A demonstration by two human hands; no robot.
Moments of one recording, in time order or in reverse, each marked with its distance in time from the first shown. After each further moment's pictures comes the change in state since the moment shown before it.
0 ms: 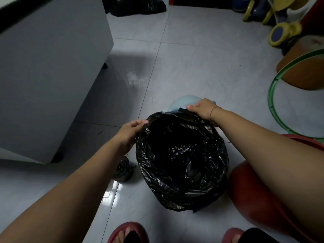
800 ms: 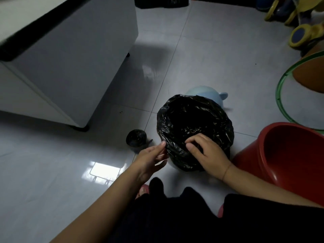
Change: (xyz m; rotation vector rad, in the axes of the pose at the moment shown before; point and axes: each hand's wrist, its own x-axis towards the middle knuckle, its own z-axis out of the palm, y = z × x) left_hand -0.151 -0.080 0.015 -0.325 -0.041 -0.250; right_hand -0.204 0.021 0.086 -0.026 0.038 -0.522
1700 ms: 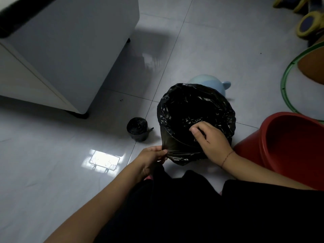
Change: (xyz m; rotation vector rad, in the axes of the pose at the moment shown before) left_hand 0.005 -0.032 -0.005 0.029 0.072 -0.066; right_hand 0.004 0.008 0.005 -0.026 0.056 0.054
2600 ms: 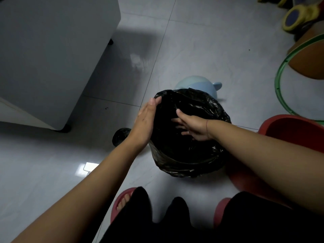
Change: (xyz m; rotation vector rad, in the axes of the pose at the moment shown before) left_hand 0.018 0.104 0.040 0.579 -0.002 0.706; right_hand 0.111 0.036 0.012 0.580 -0.624 0.646
